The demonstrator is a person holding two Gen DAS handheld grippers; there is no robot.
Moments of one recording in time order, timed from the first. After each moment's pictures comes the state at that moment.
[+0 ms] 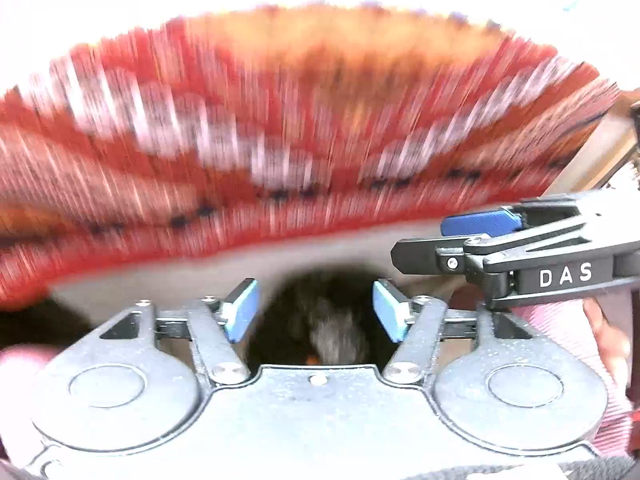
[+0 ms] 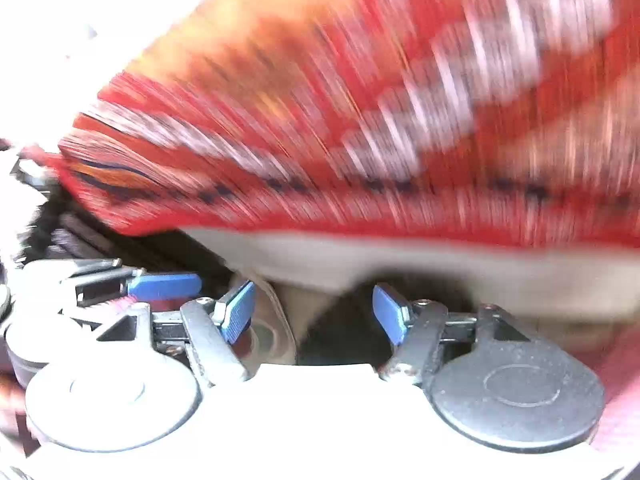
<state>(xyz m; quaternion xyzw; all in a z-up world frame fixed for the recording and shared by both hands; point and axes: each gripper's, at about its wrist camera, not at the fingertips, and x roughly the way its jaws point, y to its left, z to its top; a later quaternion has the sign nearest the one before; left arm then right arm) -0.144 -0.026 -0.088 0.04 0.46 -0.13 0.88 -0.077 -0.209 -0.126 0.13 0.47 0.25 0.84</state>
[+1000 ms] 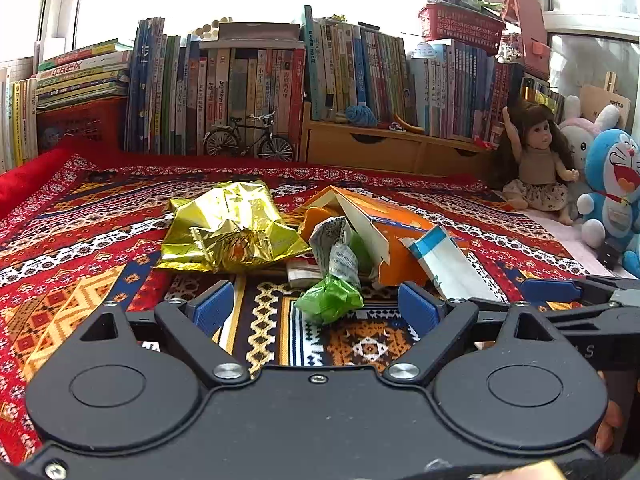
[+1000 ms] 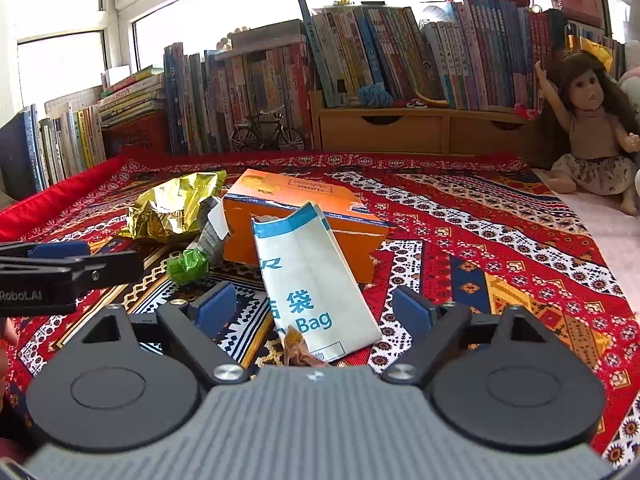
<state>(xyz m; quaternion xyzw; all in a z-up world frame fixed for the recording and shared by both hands) 0.085 -0.038 0.025 -0.03 0.25 -0.07 0.97 0.110 -0.244 0.008 0.02 0.27 0.13 0.95</state>
